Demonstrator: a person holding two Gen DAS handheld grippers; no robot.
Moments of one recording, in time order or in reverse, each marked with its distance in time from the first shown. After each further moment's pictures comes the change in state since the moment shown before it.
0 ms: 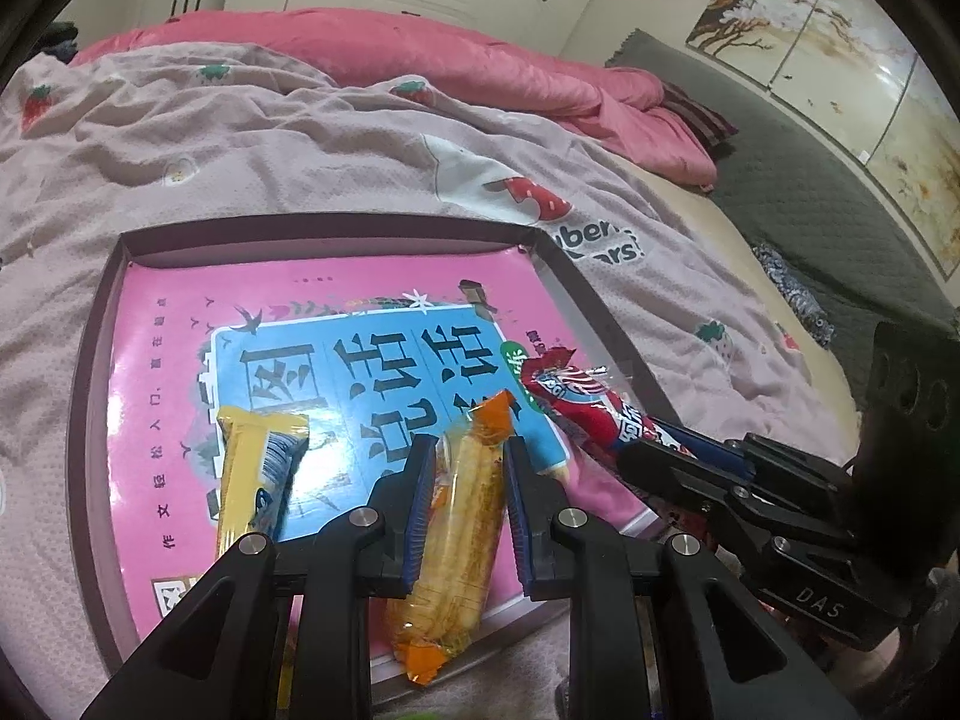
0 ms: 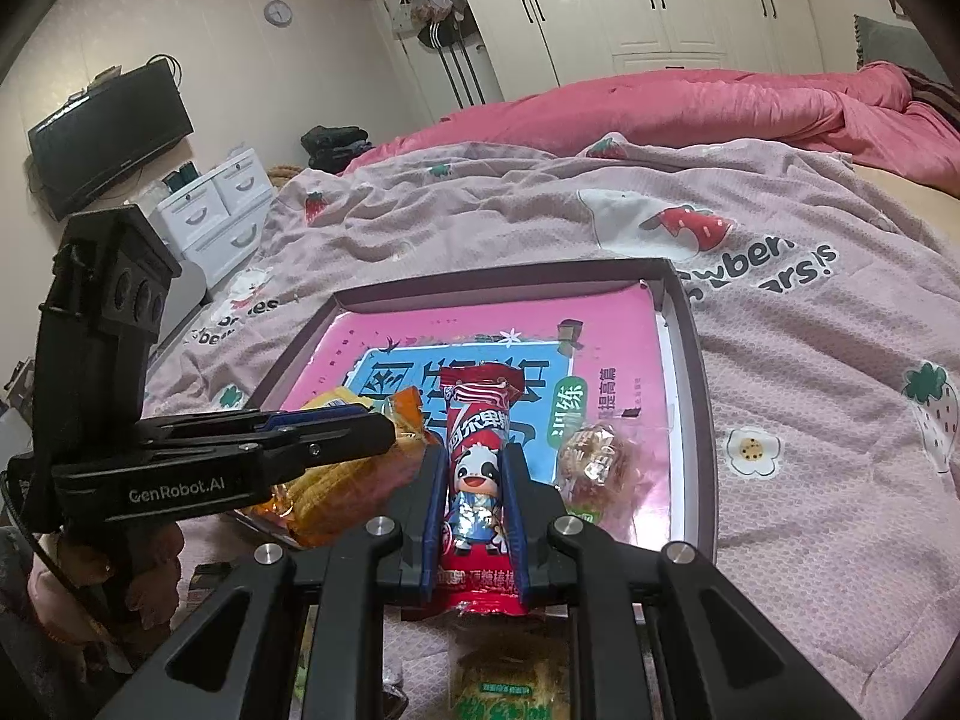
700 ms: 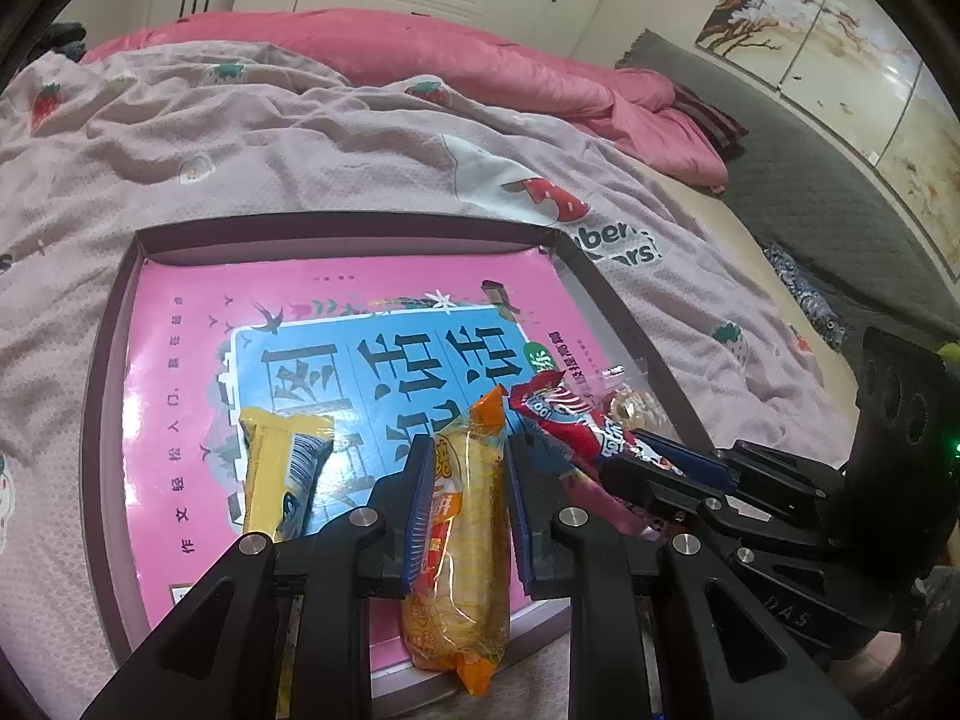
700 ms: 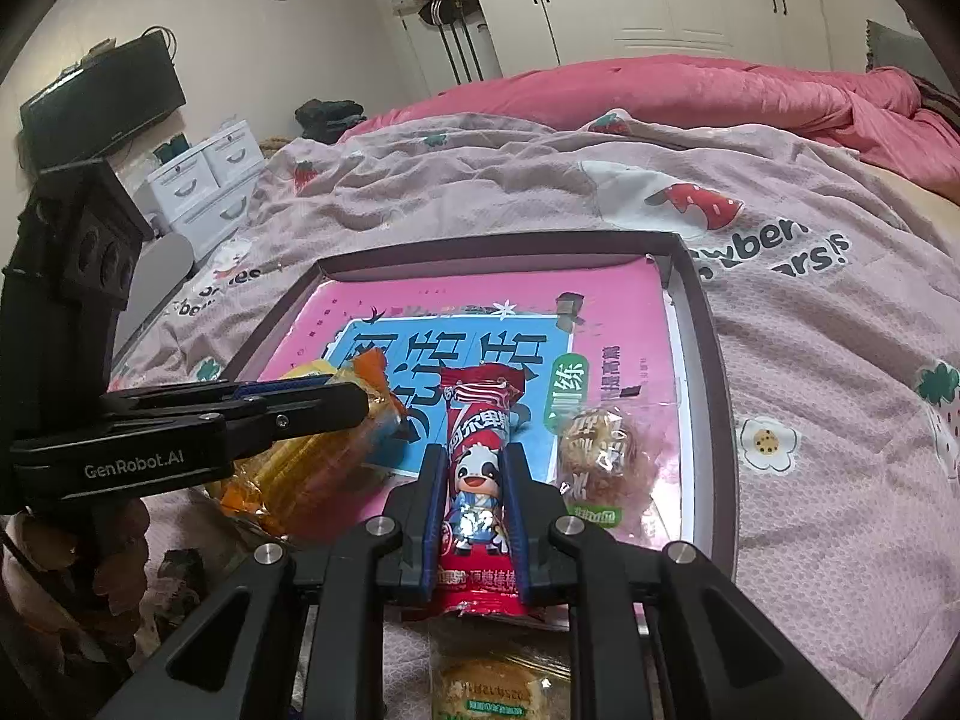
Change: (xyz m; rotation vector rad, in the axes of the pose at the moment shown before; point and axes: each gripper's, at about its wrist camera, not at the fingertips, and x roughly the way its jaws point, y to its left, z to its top) left arm 0.001 0.010 -0.001 -0.004 -0.006 0.028; right arm 0.019 0.003 -0.003 -0.035 0.052 -0.035
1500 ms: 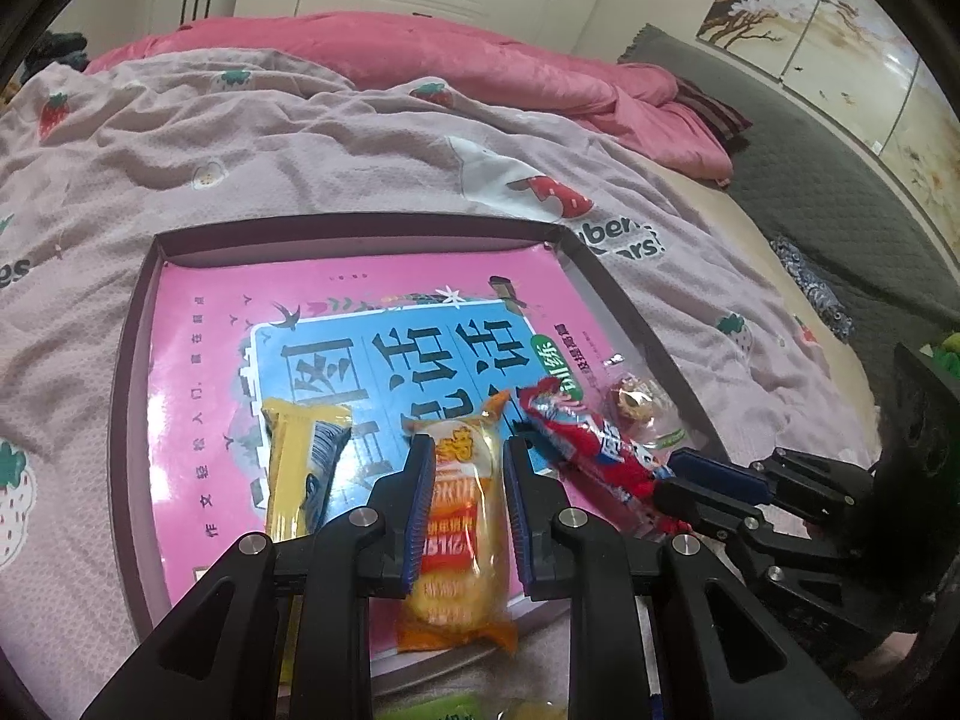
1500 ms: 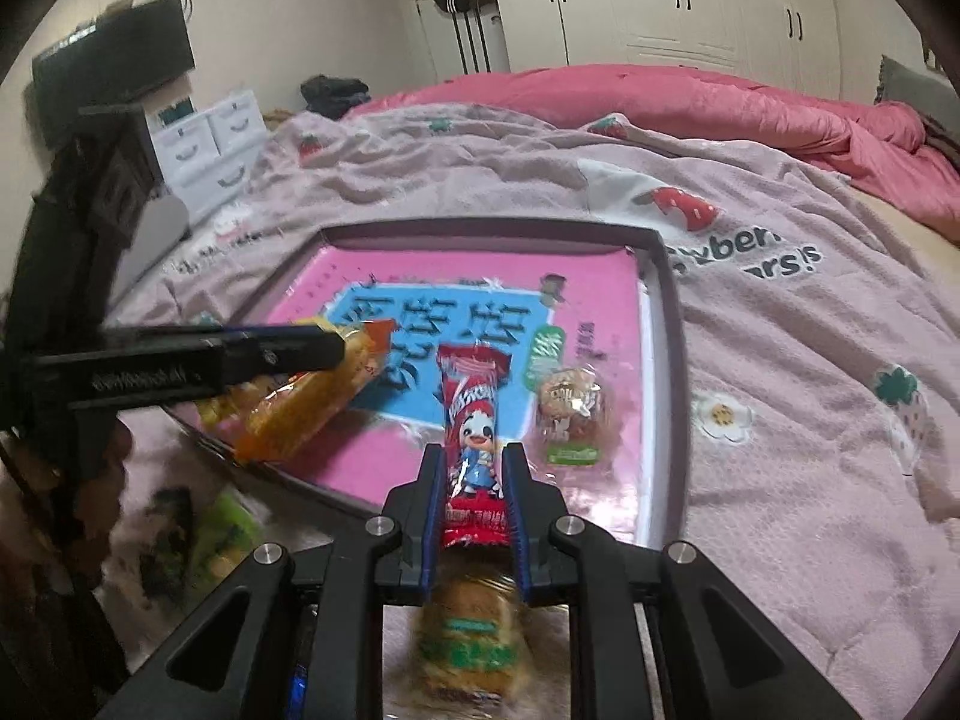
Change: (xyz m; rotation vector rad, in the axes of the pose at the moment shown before) left arm -0.010 -0.002 -0.004 0.015 0.007 0.029; right arm -0.022 0.002 -0.016 -0.085 0.033 -0.084
